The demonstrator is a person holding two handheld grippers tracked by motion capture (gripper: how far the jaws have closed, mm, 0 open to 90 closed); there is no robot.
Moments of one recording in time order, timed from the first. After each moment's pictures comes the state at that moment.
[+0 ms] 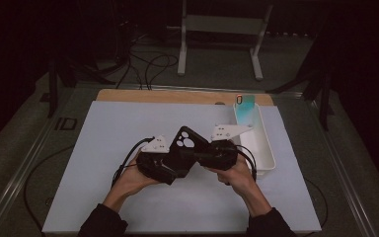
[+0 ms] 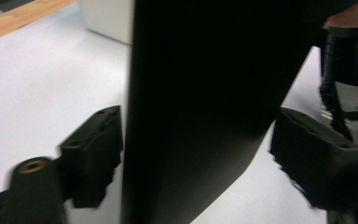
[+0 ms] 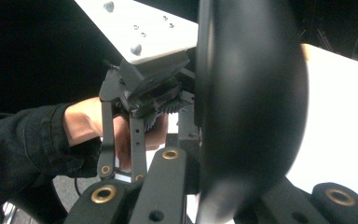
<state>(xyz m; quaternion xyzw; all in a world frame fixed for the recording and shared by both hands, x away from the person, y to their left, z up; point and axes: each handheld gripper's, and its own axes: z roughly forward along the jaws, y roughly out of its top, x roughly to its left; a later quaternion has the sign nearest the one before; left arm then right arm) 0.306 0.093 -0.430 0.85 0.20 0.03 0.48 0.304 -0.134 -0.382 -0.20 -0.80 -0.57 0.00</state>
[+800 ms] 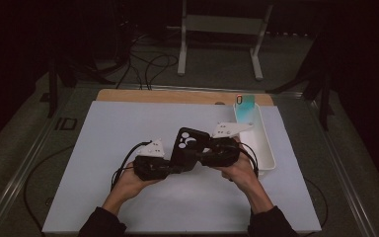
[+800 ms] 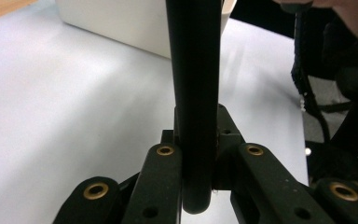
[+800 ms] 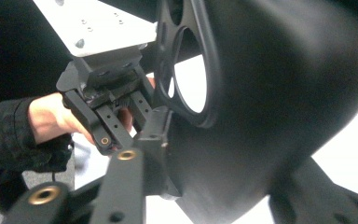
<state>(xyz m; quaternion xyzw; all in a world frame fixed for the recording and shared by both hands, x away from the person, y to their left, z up) 0.303 0.104 -0.442 0.85 0.19 0.01 0.49 0.316 -0.142 -0.389 -0.22 -0.81 -0.55 -0.03</state>
